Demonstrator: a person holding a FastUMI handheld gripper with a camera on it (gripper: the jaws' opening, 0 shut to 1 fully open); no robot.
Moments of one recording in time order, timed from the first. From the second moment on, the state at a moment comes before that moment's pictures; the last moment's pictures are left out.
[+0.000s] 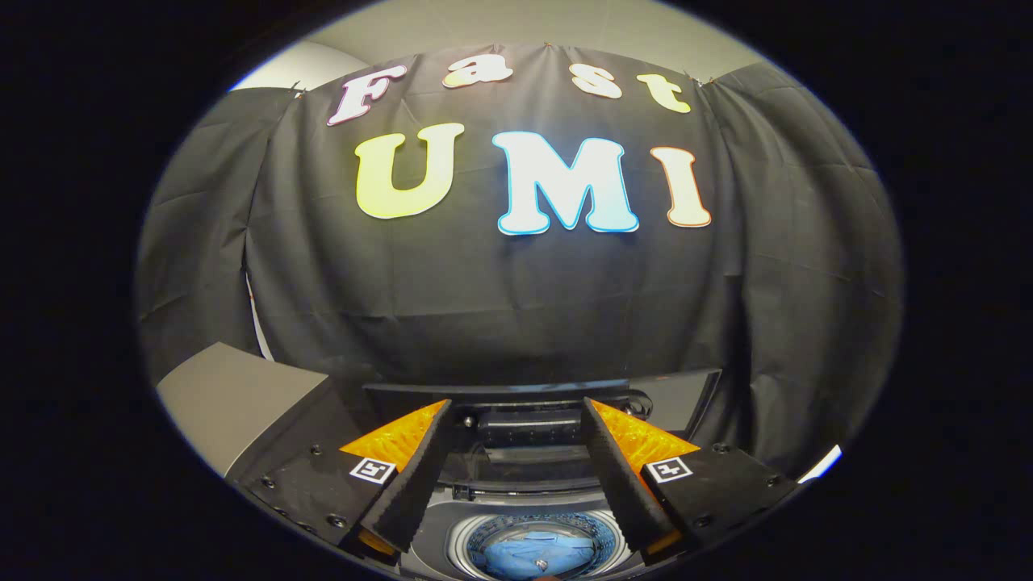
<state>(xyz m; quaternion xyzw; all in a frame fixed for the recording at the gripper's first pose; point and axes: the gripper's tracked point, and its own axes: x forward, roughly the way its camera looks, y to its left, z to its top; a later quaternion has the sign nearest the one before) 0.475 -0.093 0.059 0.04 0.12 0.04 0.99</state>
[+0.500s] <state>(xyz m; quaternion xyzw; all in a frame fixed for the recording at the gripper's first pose) 0.529 -0.089 0.061 0.05 0.12 0.04 0.99</state>
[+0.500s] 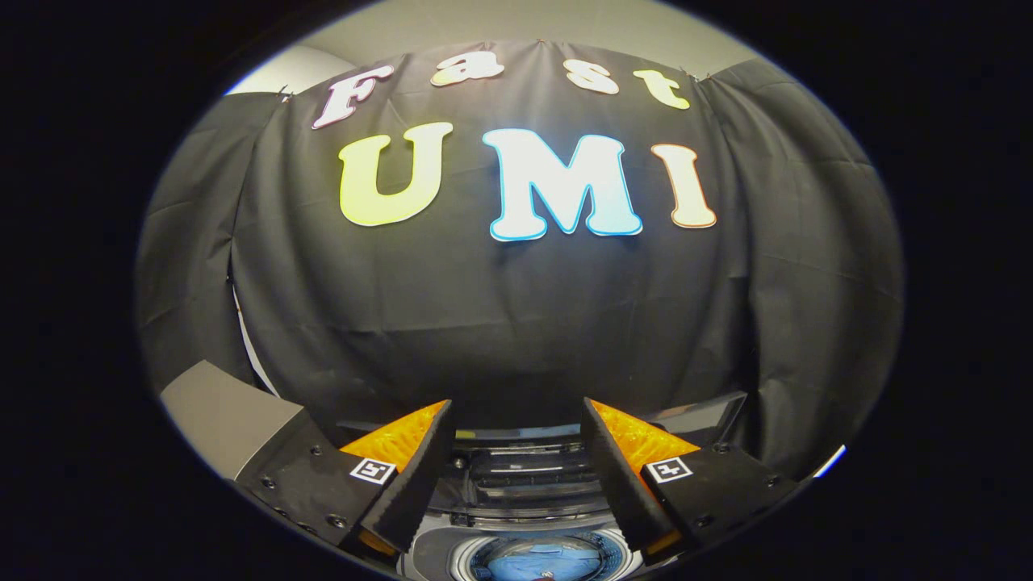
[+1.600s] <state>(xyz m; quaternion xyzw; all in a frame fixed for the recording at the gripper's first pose) 0.549 -0.093 0.037 0.03 0.11 0.03 0.99</state>
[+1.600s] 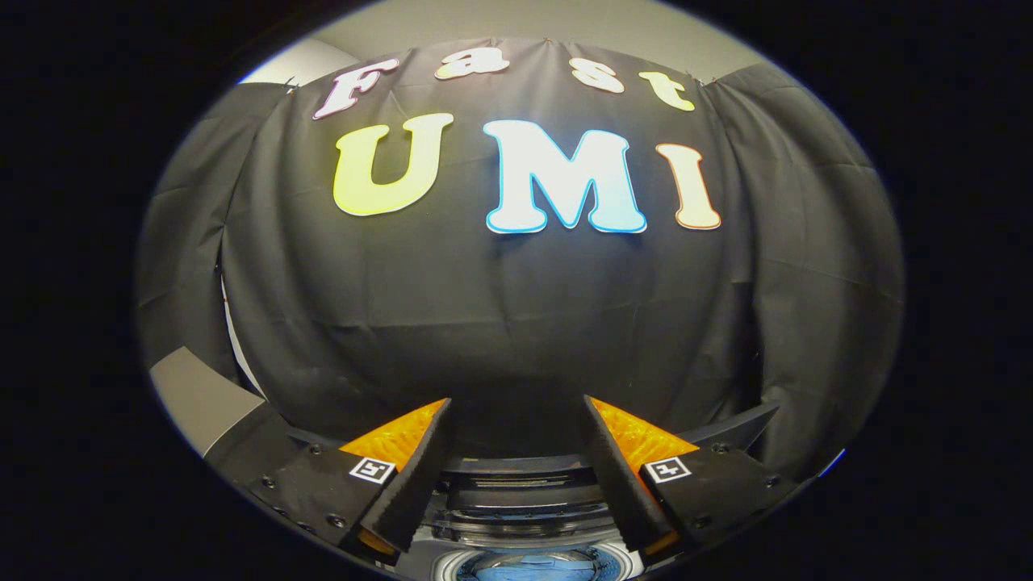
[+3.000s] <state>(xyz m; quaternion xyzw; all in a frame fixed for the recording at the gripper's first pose) 0.450 -0.098 0.019 0.03 0.06 0.03 1.00</state>
